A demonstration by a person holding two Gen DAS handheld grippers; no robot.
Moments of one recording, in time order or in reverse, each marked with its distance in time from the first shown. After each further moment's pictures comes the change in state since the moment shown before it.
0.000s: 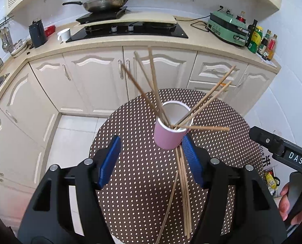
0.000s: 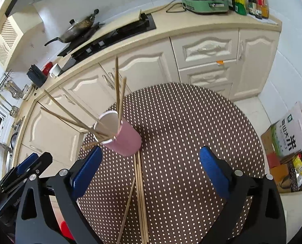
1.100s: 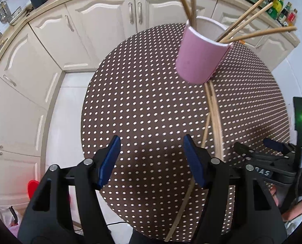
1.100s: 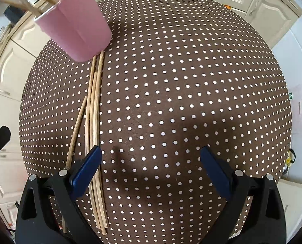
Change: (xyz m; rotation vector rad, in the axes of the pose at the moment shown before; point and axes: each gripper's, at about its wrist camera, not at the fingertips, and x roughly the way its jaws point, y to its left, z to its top) left arm 0.080 0.027 -0.092 -0.030 0.297 0.063; right arm 0.128 -0.008 -0.107 -0.155 0.389 -0.148
